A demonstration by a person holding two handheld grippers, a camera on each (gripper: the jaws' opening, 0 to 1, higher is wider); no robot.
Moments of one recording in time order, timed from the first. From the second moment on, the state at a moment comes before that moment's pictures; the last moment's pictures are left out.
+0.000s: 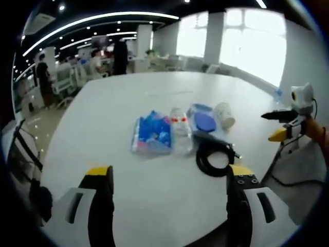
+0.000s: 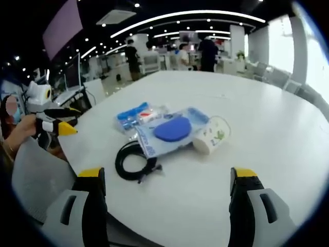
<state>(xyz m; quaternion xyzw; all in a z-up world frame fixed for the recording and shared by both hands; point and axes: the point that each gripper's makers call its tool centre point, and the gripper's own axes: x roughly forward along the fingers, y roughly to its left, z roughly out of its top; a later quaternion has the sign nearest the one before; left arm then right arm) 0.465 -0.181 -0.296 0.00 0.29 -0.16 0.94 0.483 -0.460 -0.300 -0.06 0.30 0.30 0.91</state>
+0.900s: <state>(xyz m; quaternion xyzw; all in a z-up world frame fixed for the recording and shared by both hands) 0.507 -0.207 -0.275 0.00 0.30 -0.19 0.94 0.483 -0.455 -0.294 -0.03 0.29 0.31 0.91</state>
